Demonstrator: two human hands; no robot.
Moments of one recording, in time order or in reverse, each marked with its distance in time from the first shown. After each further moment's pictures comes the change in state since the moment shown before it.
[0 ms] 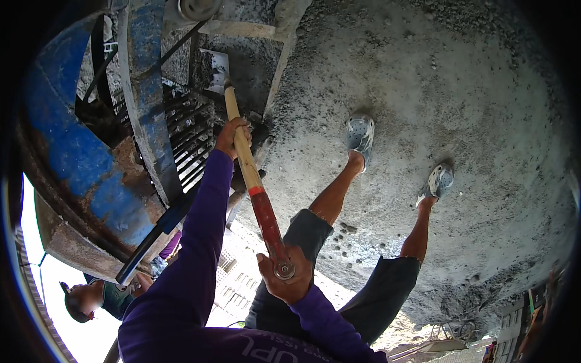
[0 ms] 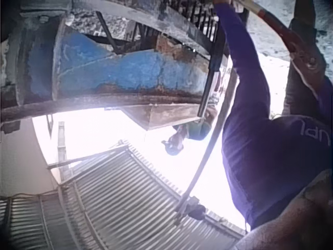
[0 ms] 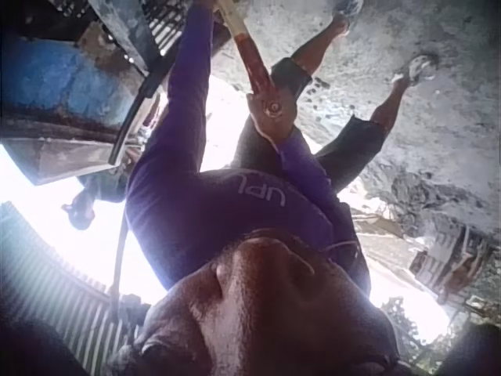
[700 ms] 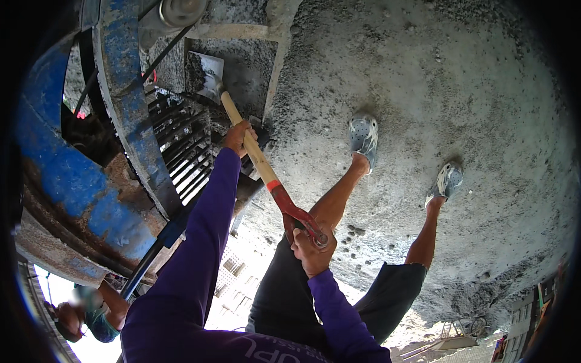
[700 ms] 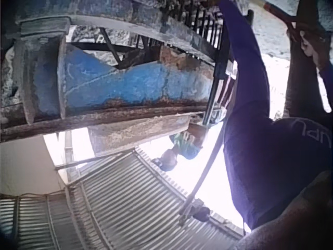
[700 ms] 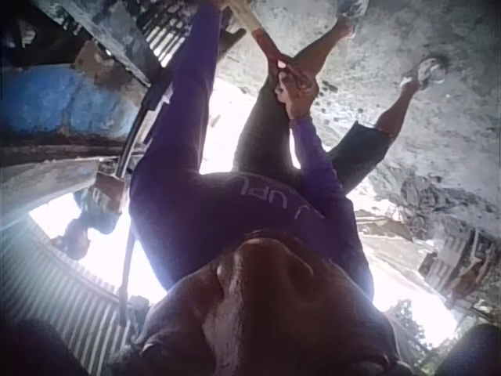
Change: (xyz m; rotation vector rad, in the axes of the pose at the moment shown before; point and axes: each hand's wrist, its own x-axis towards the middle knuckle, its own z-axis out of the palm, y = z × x) left_hand 0.082 -0.036 -0.030 0.048 0.184 0.047; right_hand 0.064 0.072 -0.018 0.344 0.116 0.169
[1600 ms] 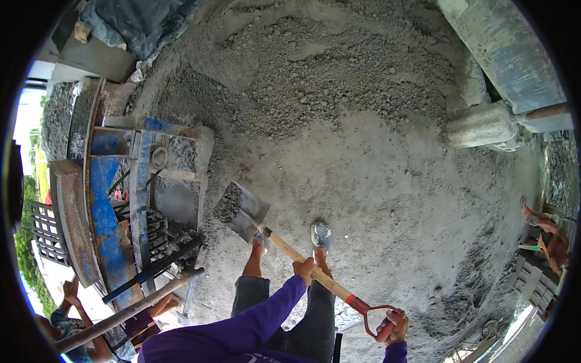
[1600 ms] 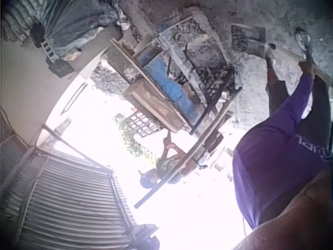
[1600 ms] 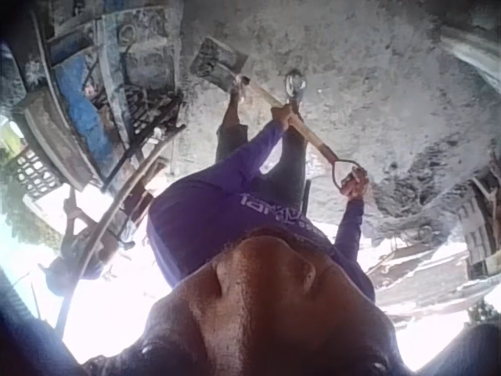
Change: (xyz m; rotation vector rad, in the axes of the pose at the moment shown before) left_hand -0.463 -0.289 0.388 0.101 -0.094 -0.052; right_hand -0.320 -0.287 -0.455 0.087 0.461 -0.201
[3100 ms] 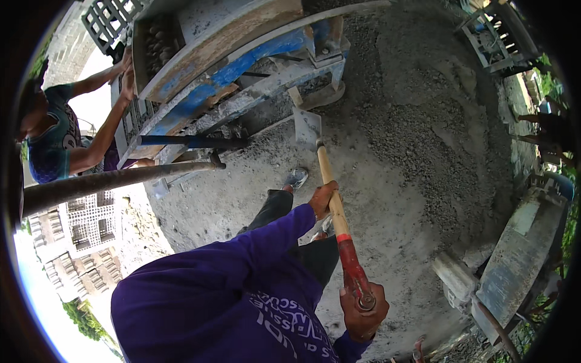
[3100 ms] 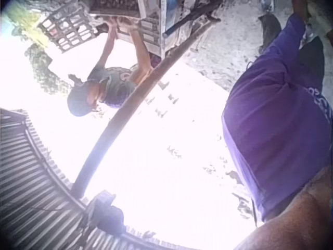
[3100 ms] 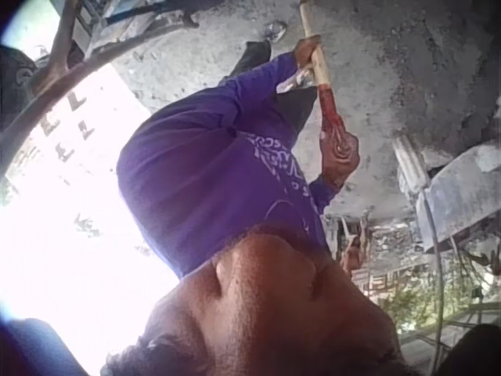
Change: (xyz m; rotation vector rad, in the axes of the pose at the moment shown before) left_hand -0.085 0.295 -0.204 -0.828 -0.458 0.040; right_hand -0.308 -0.071 0.371 -1.051 -0.532 -0.893
